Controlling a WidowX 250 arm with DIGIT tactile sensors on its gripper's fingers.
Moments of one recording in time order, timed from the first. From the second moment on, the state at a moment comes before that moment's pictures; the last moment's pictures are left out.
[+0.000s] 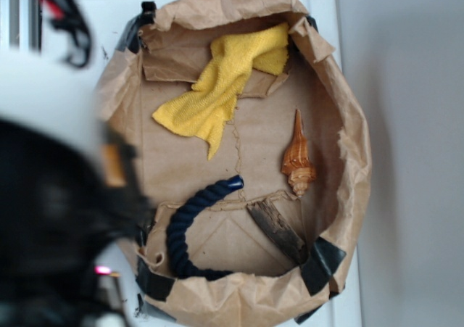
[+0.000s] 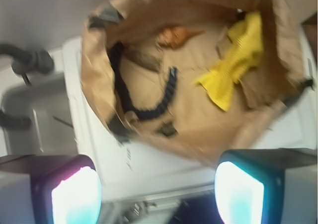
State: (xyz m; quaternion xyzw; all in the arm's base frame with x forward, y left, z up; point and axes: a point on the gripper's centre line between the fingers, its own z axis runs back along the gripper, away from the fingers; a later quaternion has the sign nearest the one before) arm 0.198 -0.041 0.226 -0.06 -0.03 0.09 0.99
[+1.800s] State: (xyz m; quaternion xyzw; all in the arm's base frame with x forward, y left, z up) arm 0.250 -0.008 0.053 0.00 -0.04 0.22 0.97
